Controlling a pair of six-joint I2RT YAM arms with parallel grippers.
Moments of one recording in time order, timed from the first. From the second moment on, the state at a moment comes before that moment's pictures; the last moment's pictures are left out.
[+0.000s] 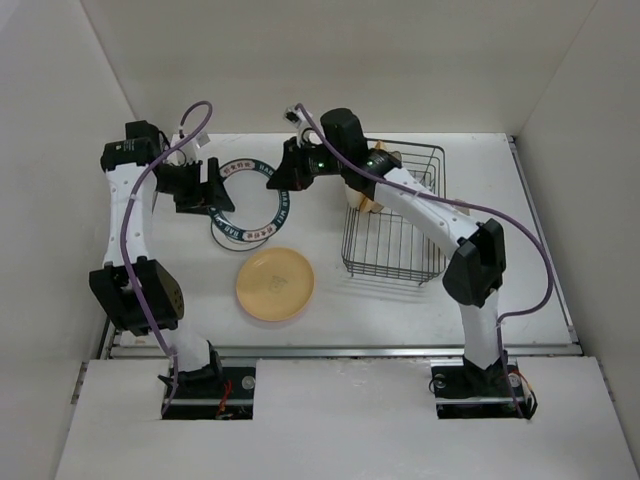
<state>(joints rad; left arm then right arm) 0.20 1.66 1.74 -1.35 0.68 0.23 0.71 2.03 2.02 -0.30 -0.61 0.32</state>
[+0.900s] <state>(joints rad) 0.36 1.93 1.92 -1.34 0.62 0.03 0.73 1.99 2.06 -0.37 -0.13 0.37</state>
